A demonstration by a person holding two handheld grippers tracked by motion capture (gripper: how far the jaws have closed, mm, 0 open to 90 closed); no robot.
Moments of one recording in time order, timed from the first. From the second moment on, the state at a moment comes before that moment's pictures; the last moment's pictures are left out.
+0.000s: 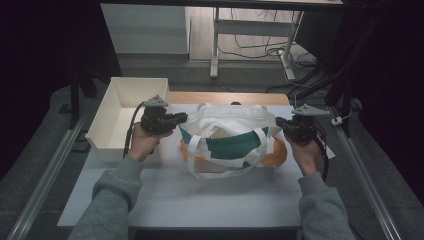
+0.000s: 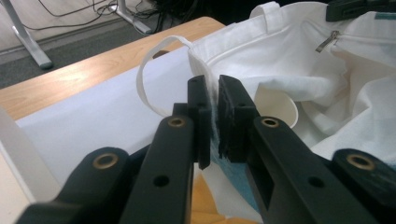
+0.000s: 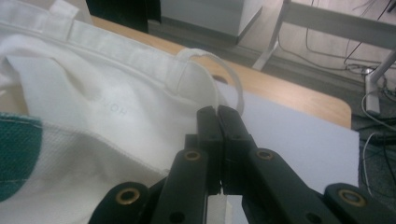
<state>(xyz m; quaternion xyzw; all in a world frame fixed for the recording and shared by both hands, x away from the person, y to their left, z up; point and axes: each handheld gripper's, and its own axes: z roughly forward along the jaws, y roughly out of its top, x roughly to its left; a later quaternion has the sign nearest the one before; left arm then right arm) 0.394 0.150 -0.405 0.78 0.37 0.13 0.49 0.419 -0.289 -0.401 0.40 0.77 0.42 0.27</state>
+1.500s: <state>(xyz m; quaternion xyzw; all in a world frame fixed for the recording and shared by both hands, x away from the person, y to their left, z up) 0.289 0.198 -0.435 0.78 0.37 0.14 0.48 0.333 -0.333 -0.429 0.36 0.76 0.49 0.22</state>
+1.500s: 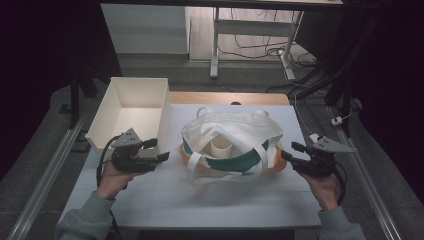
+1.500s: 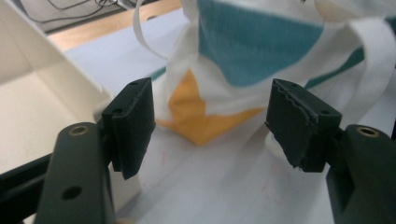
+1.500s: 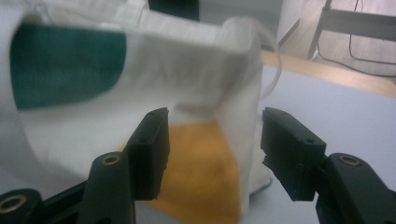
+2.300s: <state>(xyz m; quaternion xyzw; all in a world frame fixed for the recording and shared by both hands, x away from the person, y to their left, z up) 0.280 0.202 -0.493 0.80 0.40 0.10 0.43 0.313 -0.330 -0.476 0.34 0.81 0.44 0.20</state>
